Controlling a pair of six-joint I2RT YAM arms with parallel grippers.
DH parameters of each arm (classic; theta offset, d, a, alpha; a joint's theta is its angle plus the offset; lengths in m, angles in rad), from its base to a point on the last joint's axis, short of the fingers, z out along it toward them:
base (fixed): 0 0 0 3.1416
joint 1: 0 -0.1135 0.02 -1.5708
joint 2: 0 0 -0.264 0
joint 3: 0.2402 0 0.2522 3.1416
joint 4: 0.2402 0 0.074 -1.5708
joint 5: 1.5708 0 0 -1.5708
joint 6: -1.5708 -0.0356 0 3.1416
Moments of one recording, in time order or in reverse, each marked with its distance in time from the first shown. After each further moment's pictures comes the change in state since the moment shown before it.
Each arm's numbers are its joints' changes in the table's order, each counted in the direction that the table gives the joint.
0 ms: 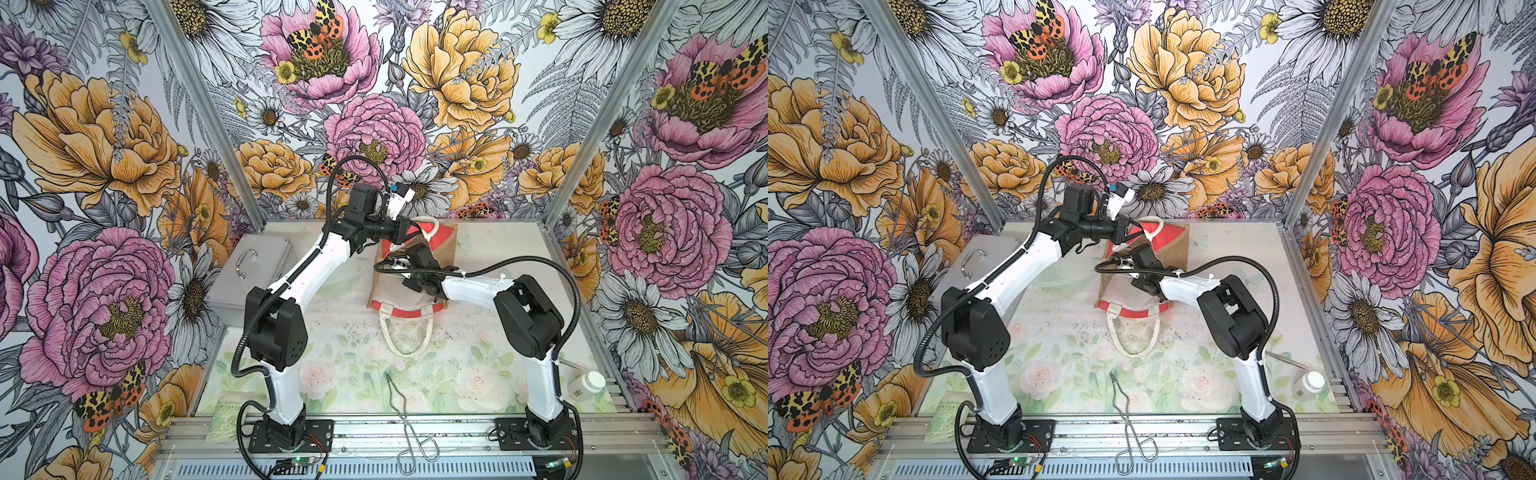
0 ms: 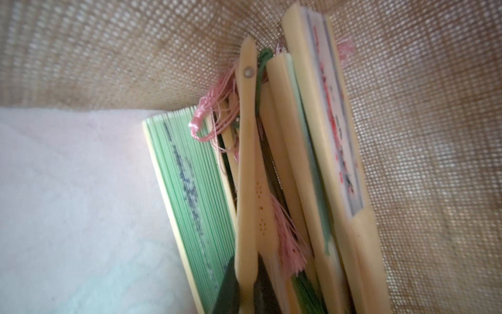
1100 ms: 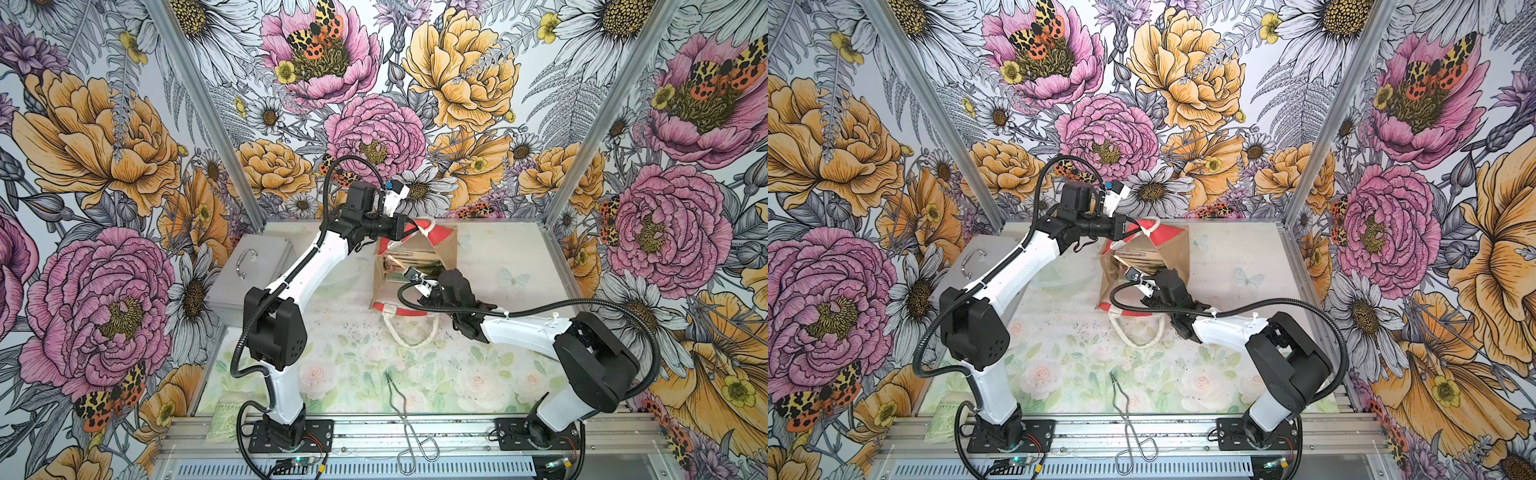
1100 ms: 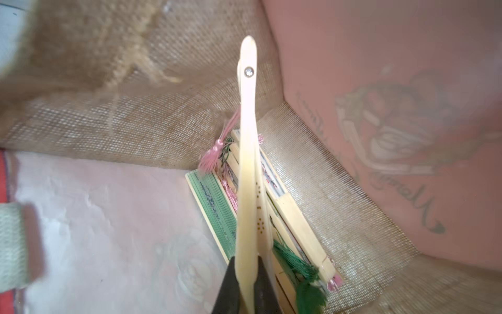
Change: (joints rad) left arm -0.024 -0.002 0.021 0.024 -0.050 0.084; right arm -0.072 0.506 -0.634 -0.532 -0.071 -0.087
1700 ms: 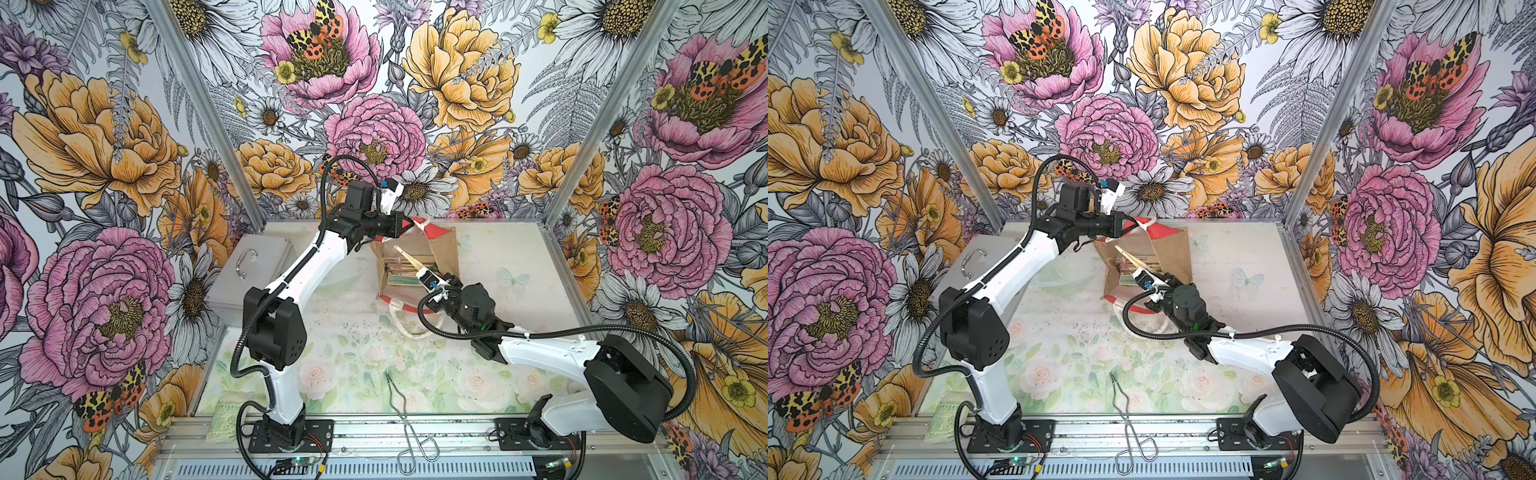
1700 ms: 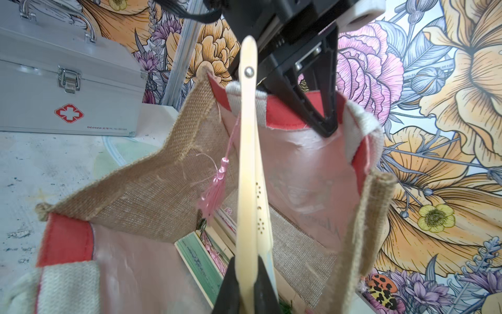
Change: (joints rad) left arm -0.003 0.000 0.000 -0.002 -0.129 0.027; right arm -0.038 0.167 -0.154 -0.291 -0.013 -0.082
